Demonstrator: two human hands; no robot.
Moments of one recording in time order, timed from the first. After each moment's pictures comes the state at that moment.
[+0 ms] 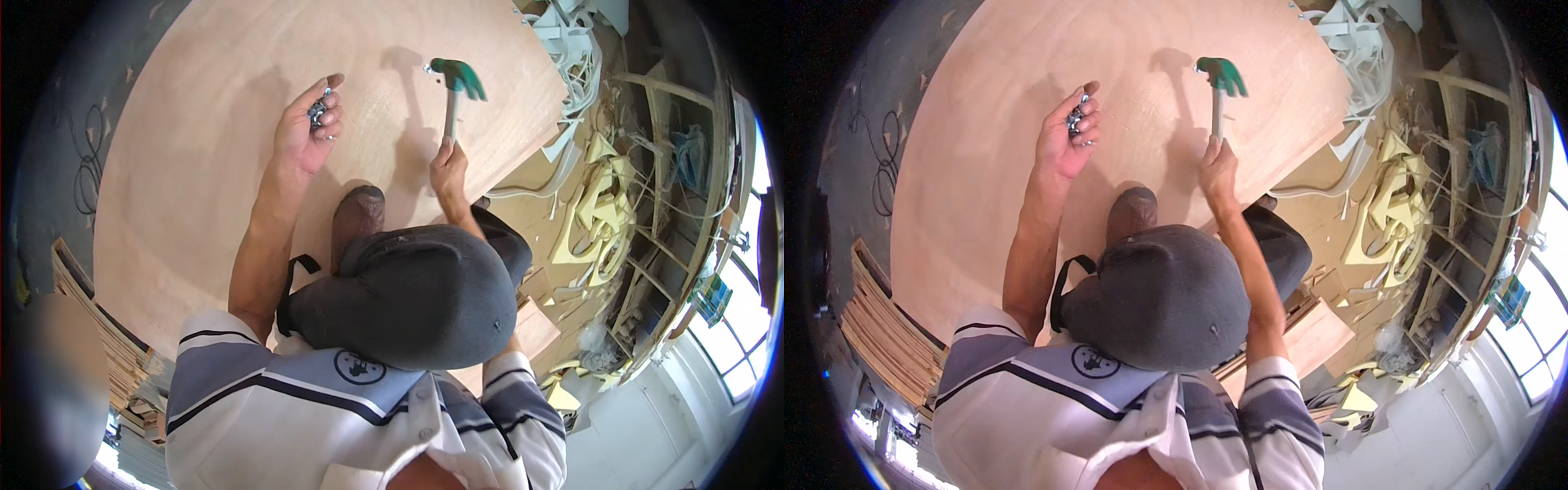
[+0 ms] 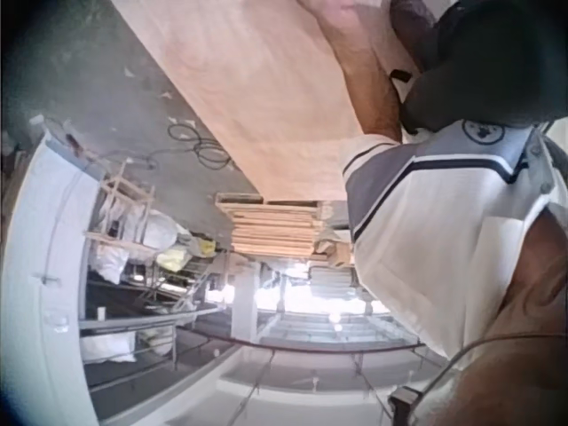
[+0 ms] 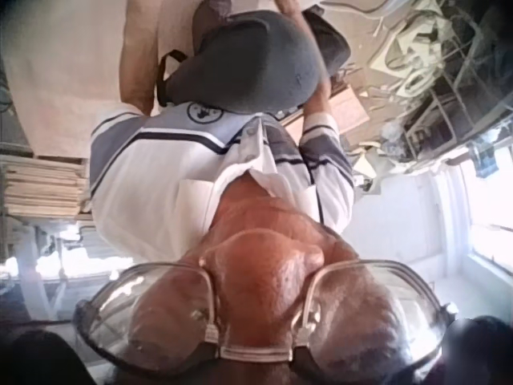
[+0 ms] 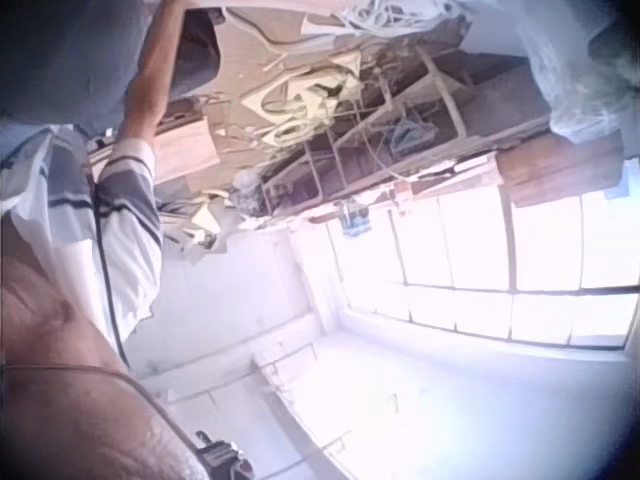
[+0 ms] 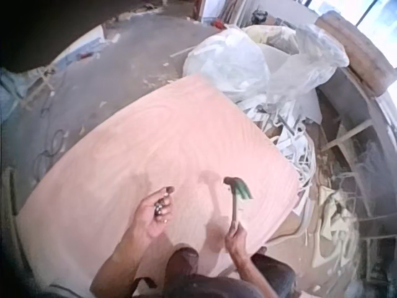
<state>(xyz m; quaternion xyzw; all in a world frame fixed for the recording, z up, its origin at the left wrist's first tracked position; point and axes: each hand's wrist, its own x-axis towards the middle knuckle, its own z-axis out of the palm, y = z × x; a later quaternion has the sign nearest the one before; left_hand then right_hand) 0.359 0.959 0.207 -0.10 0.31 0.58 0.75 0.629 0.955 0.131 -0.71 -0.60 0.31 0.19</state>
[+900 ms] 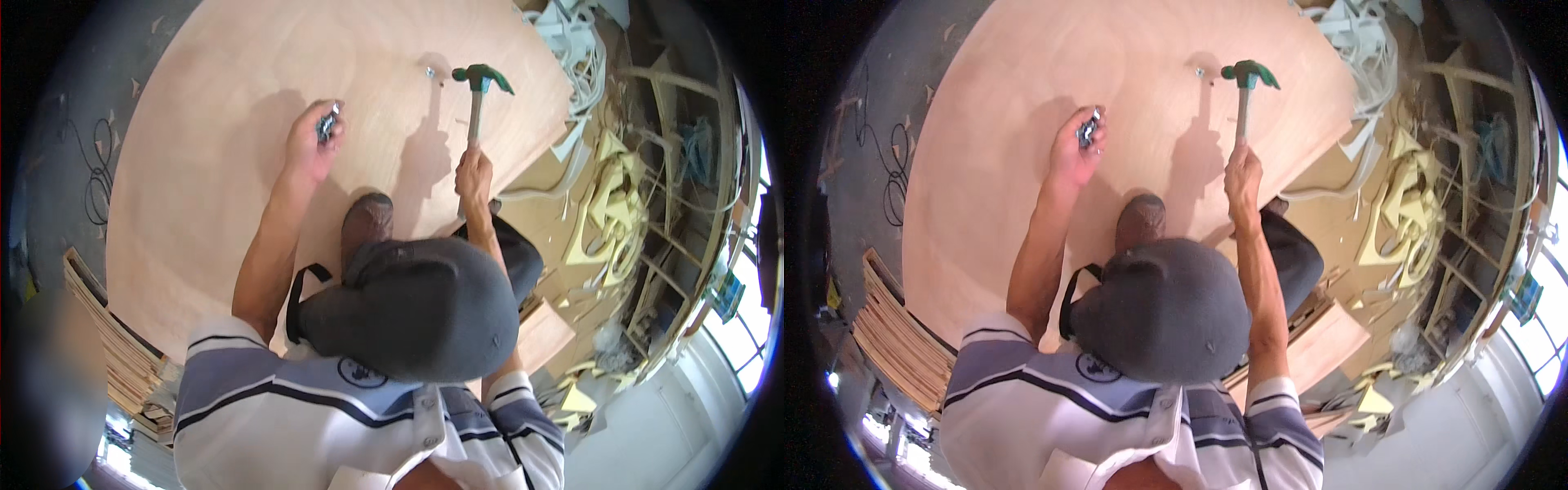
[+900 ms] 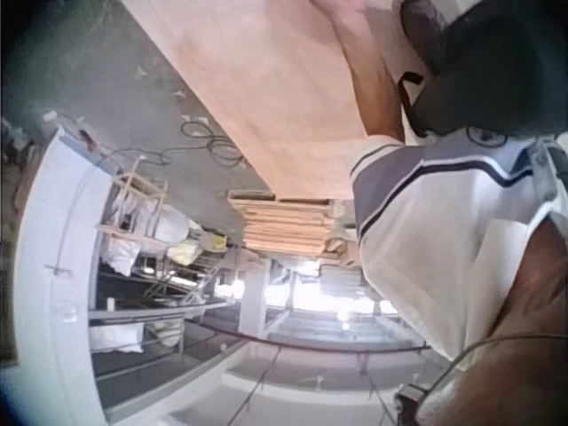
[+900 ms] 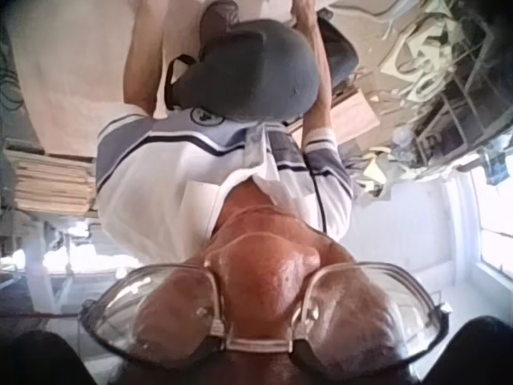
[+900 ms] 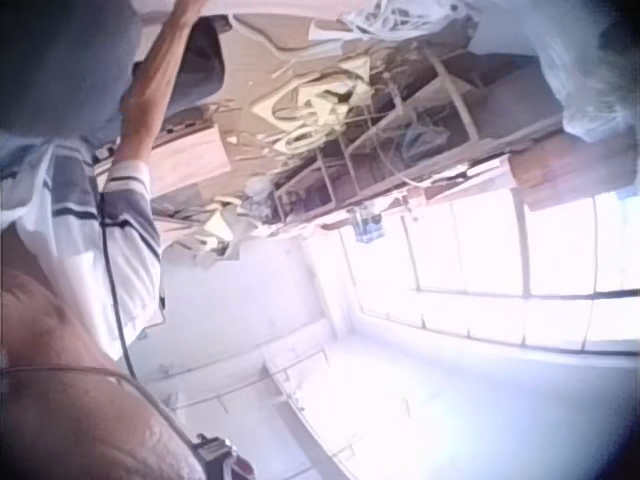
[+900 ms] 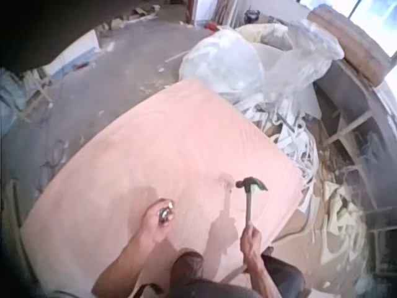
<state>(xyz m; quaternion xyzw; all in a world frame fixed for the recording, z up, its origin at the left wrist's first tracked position) 0.357 0.964 0.167 -0.03 0.39 0.58 0.71 0.654 0.961 0.140 -0.76 -0.42 0.43 0.23</state>
